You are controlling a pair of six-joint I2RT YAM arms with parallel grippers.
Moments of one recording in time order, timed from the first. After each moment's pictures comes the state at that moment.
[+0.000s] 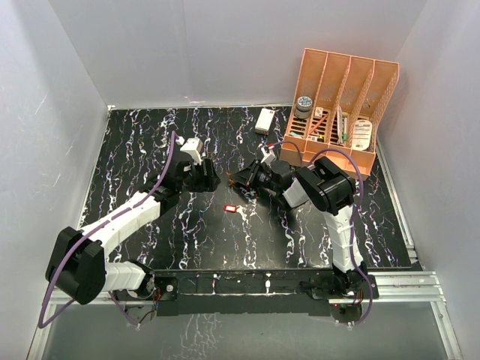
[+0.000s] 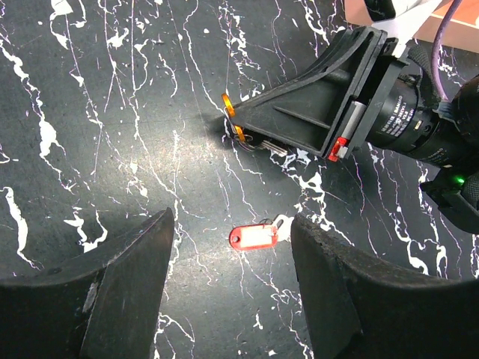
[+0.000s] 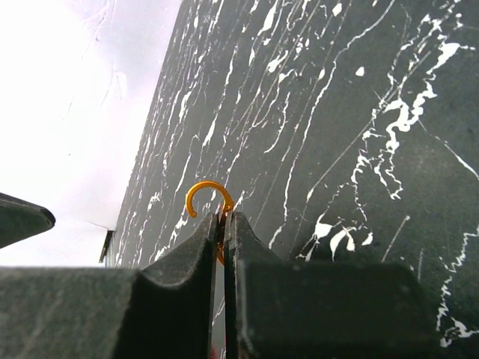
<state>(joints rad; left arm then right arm) -0.52 1.27 0.78 -0.10 0.03 -0.40 0.49 2.22 0.88 1.20 -0.47 0.96</state>
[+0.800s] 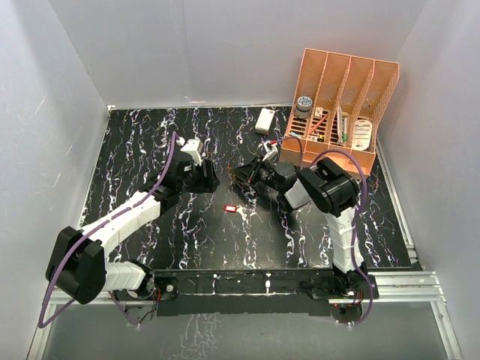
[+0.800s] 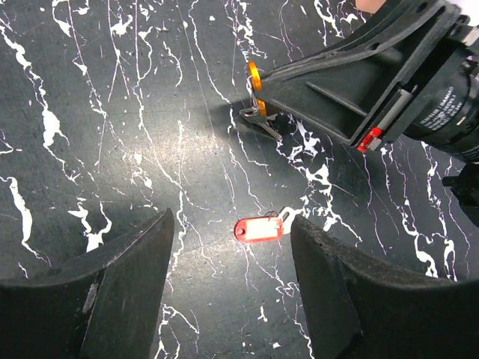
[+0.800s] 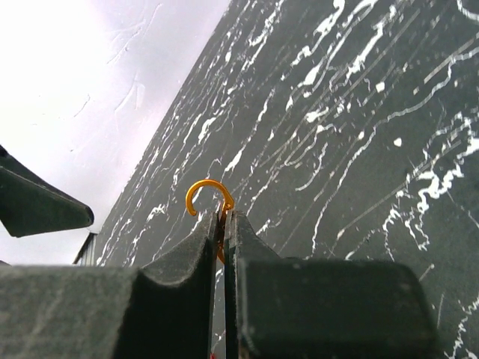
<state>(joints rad) -0.52 1.27 0.79 -0.13 0.03 -0.39 0.49 2.19 0.85 1.35 -0.46 0.86</state>
